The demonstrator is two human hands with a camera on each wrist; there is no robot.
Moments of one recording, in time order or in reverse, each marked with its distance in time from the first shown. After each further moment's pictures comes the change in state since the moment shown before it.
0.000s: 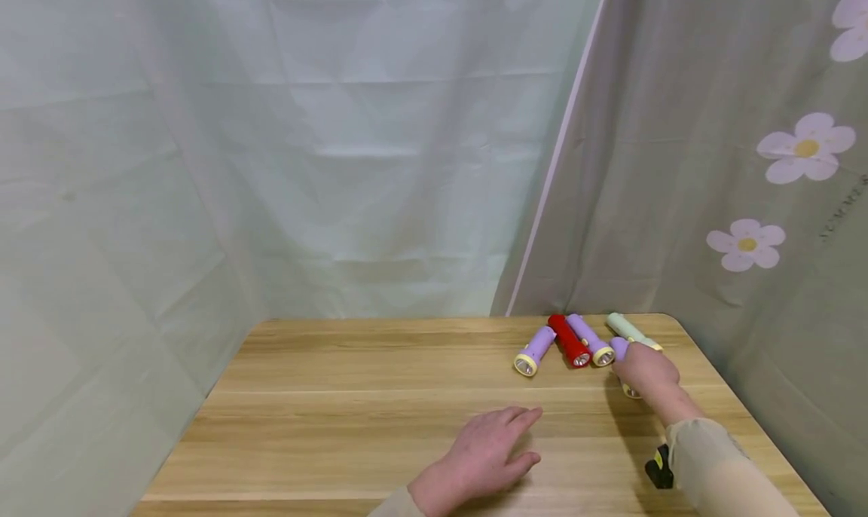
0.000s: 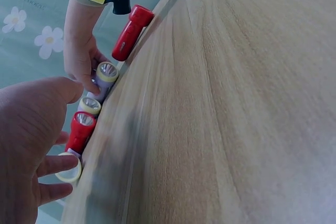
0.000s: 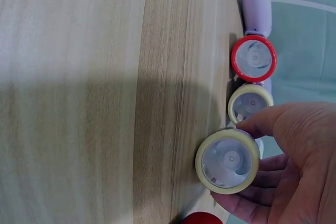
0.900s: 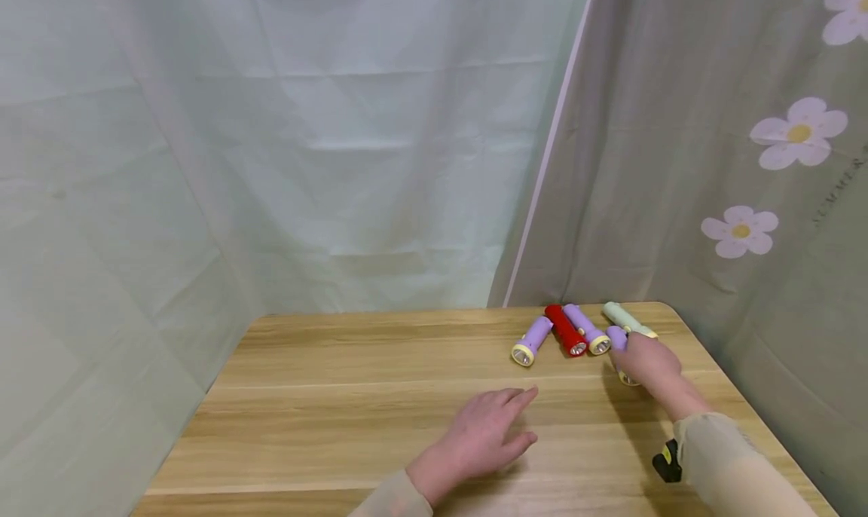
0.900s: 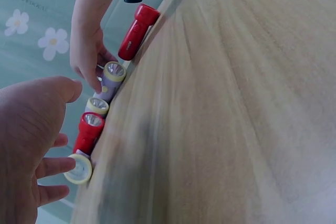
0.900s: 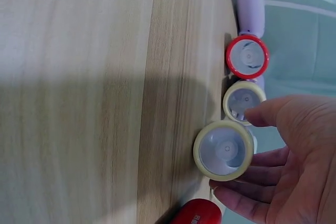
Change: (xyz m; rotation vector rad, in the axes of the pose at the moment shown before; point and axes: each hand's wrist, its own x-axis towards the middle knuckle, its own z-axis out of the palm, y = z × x) left_hand 0.006 -0.002 -0.011 0.007 0.001 -0.002; right_hand -0.008 0.004 -0.004 -0.011 0.029 -0.038
